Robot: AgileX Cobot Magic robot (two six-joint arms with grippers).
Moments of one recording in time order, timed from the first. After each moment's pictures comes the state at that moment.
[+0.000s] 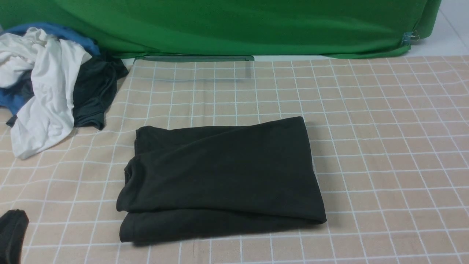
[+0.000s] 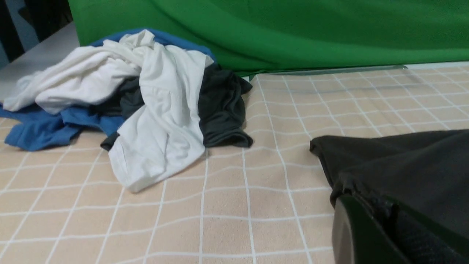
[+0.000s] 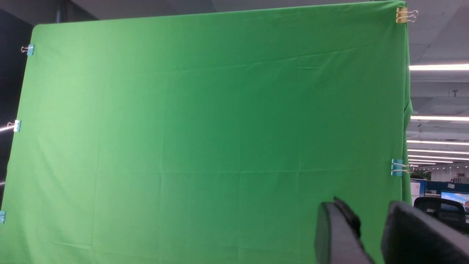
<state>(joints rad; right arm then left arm) 0.27 0.14 -0.46 0.15 -0.14 -0.22 0.01 0.03 -0.02 -0.14 0.25 0.22</state>
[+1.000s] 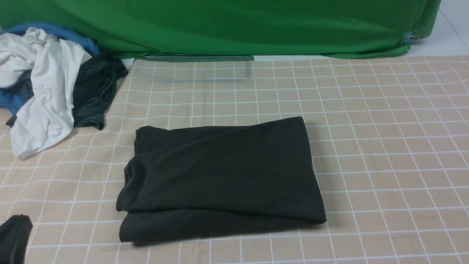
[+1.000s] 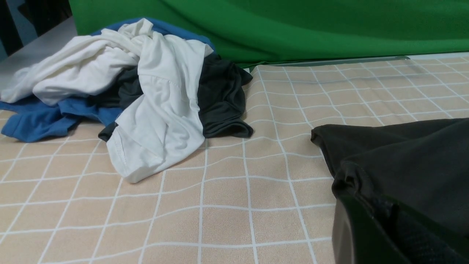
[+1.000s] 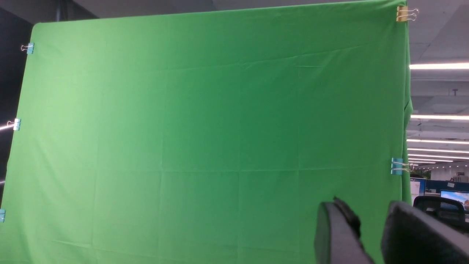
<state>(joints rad) 0.27 0.14 -0.46 0.15 -0.14 -0.25 0.01 0.00 0.01 -0.14 0.24 0.22</state>
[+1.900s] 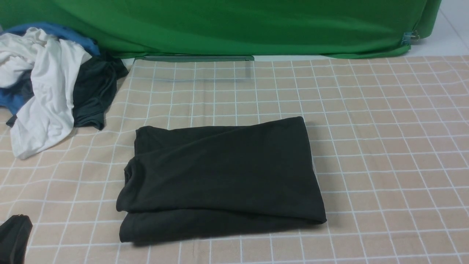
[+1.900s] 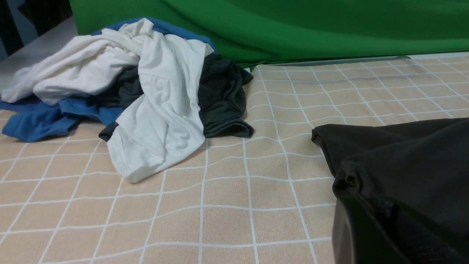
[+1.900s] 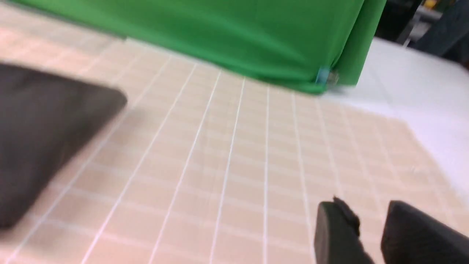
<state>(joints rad) -0.01 0.05 -0.01 0.15 0.19 -0.37 0.01 0.00 0.01 -0.14 0.24 0.22</state>
